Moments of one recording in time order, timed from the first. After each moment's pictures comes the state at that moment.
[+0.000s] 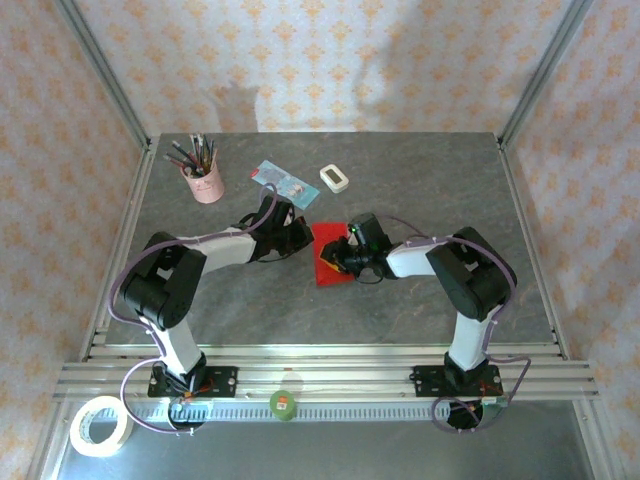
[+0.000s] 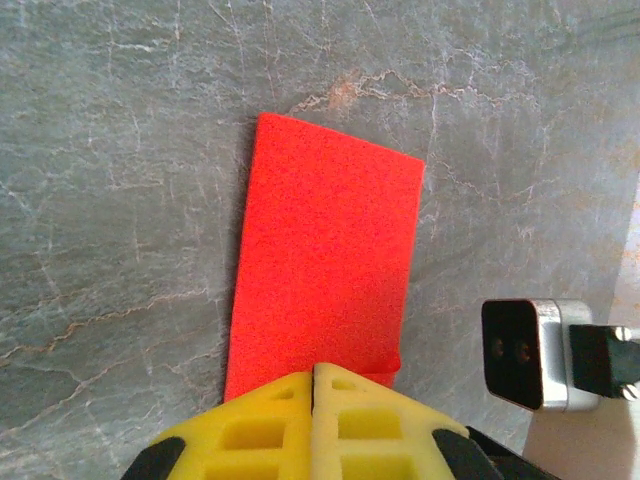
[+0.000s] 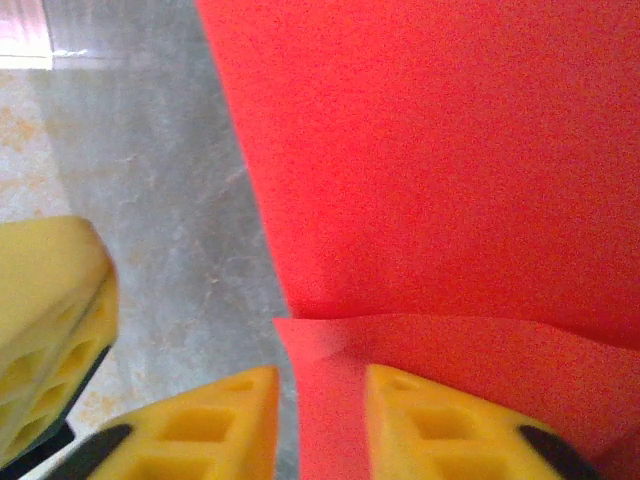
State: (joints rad) left arm -0.45 1.76 0.95 0.00 0.30 -0.99; right arm 0.60 1.84 0.81 0.24 -0.44 1.10
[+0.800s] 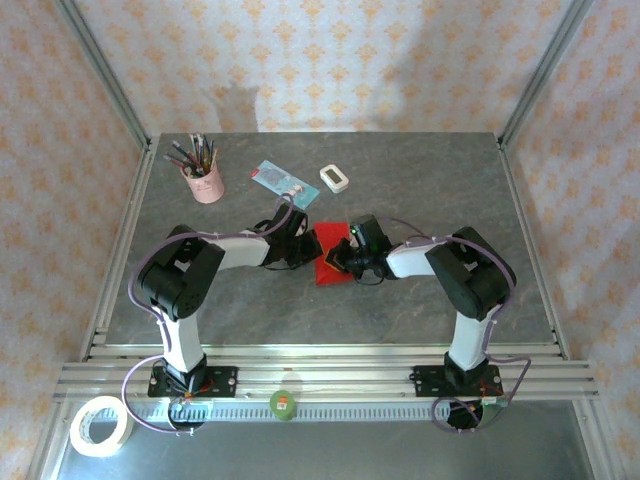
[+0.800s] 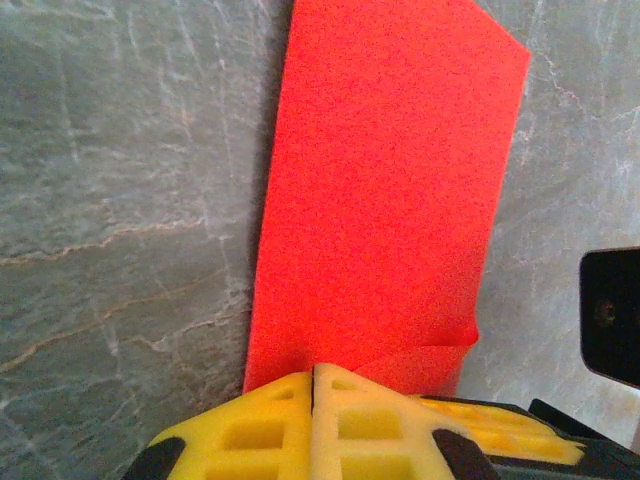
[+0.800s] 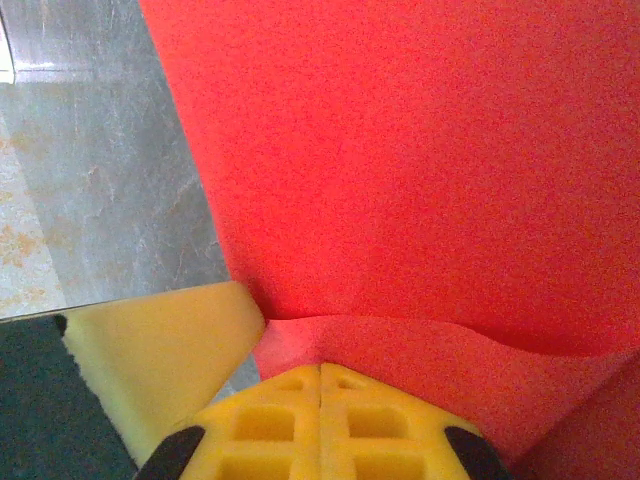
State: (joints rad) left arm -0.52 1.86 0.97 -0.03 0.31 -0.98; right arm 0.60 1.85 0.81 0.21 -0.41 1.10
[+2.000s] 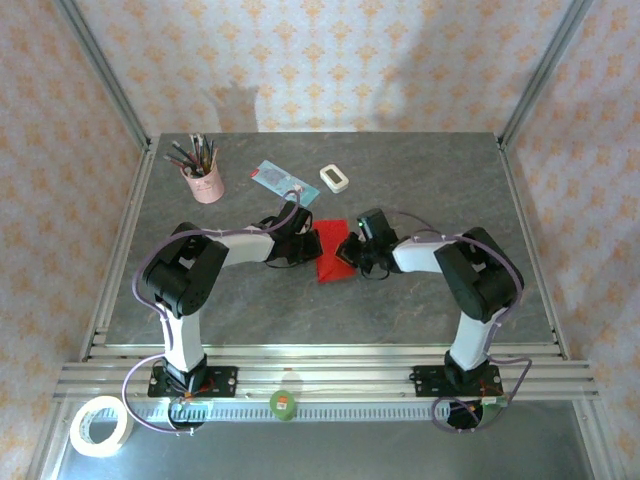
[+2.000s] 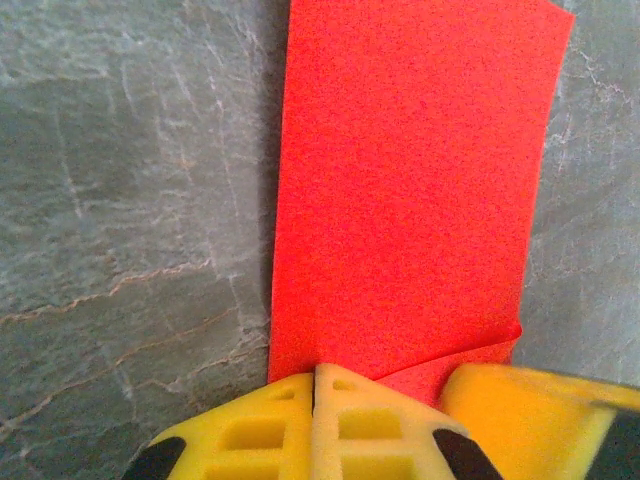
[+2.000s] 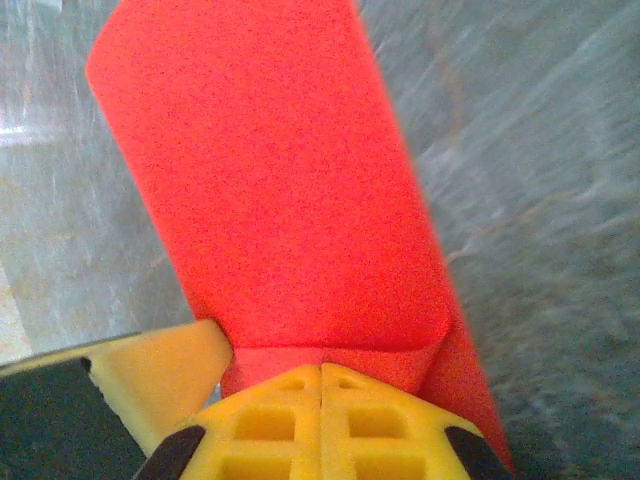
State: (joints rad) left arm -0.52 1.90 1.03 -0.12 0.24 -0.88; right arm 0.53 1.80 0.84 0.10 -0.34 1.05
